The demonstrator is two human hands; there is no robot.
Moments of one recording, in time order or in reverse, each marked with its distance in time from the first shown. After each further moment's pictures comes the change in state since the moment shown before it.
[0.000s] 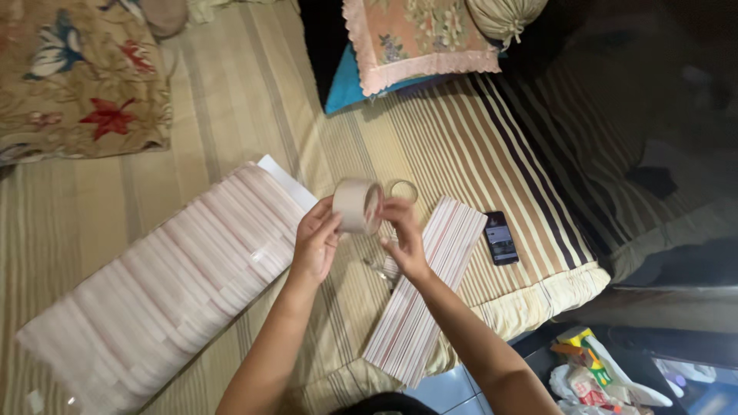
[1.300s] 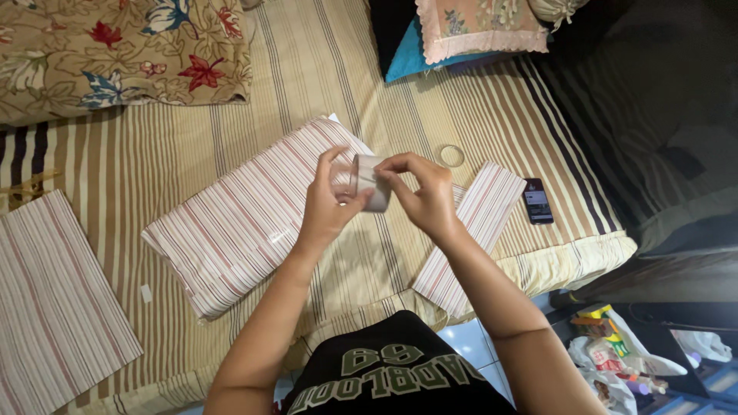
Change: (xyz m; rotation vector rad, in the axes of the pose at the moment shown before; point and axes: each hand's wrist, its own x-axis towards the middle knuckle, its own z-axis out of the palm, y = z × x) left_hand -0.156 0.189 0.031 0.746 -0.013 0.322; right_hand 0.059 -0.250 0.136 -0.391 -0.025 -0.094
